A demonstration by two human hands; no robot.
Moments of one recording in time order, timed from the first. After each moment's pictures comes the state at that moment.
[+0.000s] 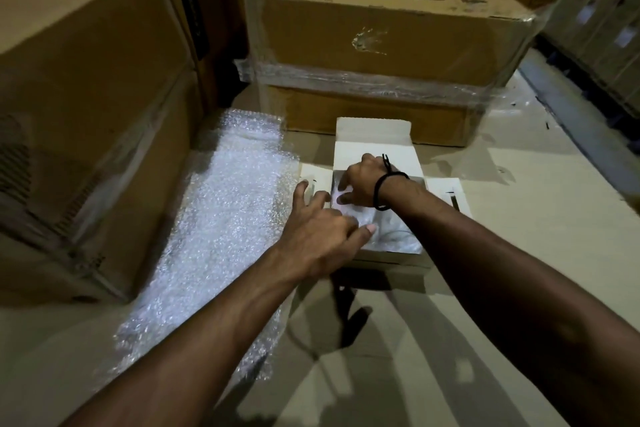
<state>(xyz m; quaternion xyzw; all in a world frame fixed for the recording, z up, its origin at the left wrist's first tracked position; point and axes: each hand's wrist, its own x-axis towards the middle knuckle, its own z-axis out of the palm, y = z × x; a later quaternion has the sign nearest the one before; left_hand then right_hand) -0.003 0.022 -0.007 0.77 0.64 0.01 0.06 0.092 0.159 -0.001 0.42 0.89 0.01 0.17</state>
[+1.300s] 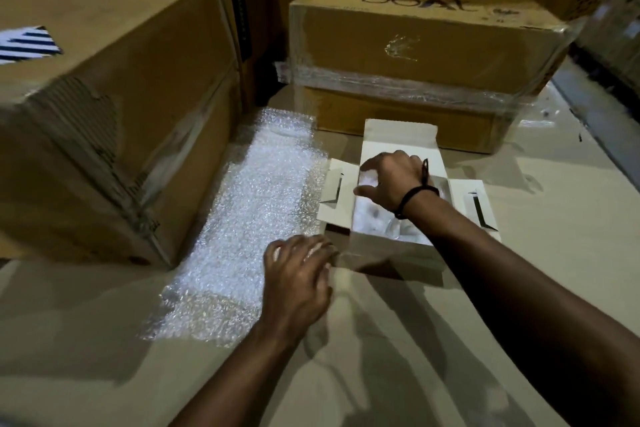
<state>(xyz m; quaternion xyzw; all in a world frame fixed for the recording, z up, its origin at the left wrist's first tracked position) -0.029 -0.079 -0.089 0.65 0.67 0.35 -0.09 0.099 0.109 0.013 0.48 0.88 0.01 -0.05</state>
